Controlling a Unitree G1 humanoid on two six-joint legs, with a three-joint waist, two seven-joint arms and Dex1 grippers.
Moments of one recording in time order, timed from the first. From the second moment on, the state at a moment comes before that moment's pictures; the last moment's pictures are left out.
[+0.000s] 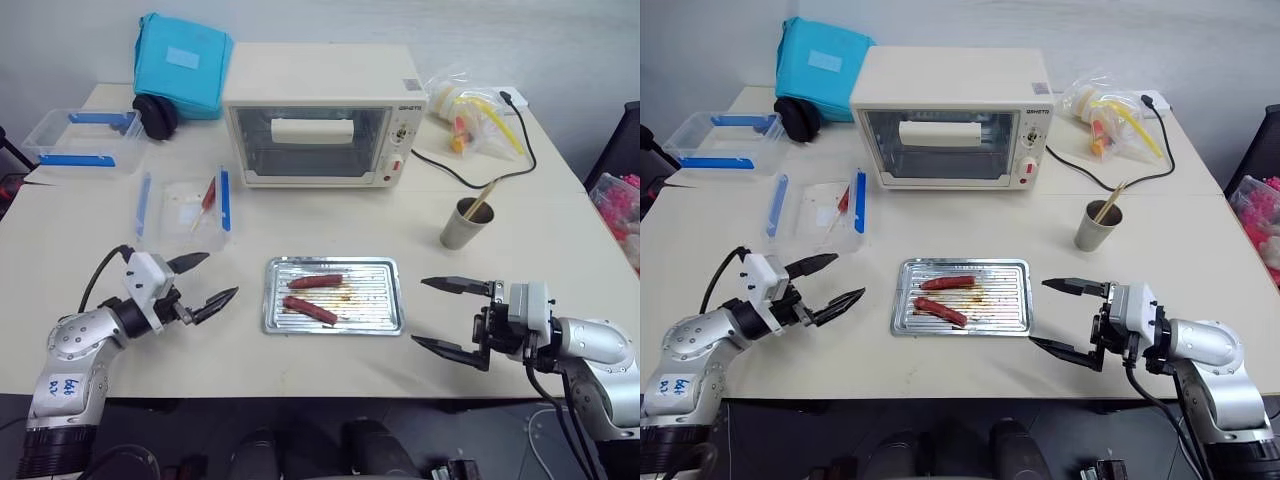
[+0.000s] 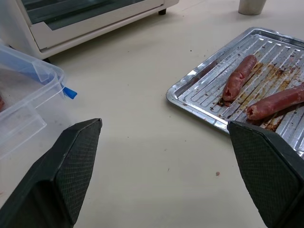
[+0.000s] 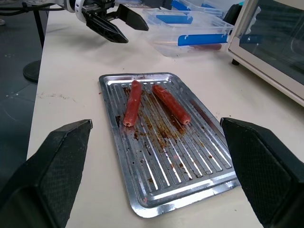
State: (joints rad) left arm -0.07 0.64 0.25 -0.07 -0.40 0.12 -0.82; right arm -0.02 -0.71 -0.14 -0.20 0.56 -0.06 1.21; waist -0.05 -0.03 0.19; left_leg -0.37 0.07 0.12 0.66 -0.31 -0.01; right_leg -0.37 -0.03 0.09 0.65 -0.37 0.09
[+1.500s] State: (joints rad) left arm -0.29 0.52 0.16 -0.23 -0.67 0.35 -0.92; right arm -1.21 -0.82 -0.01 1.13 0.14 0.36 1.04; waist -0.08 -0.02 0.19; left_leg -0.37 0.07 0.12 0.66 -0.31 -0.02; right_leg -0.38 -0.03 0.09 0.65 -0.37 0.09
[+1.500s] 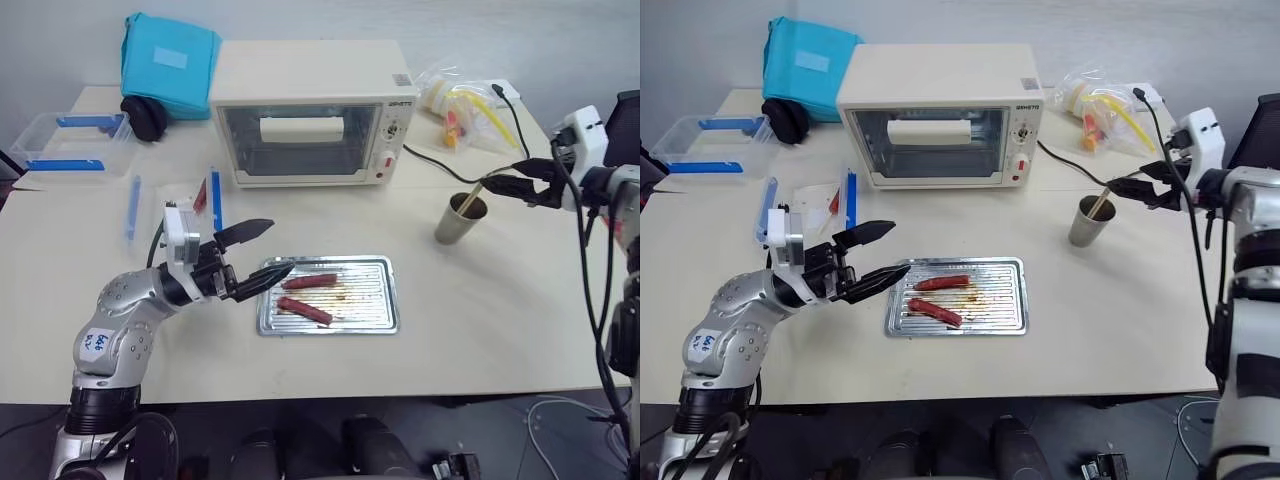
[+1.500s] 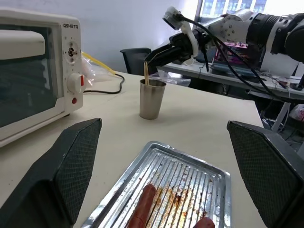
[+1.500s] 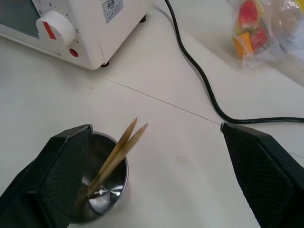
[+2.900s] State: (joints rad) left arm -0.27 0.53 0.16 -0.26 -0.67 0.35 -0.90; right arm -1.24 -0.80 -0.06 1.14 0.10 0.39 1.24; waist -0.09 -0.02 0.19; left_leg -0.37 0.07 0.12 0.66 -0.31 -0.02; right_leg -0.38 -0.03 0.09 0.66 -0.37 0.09
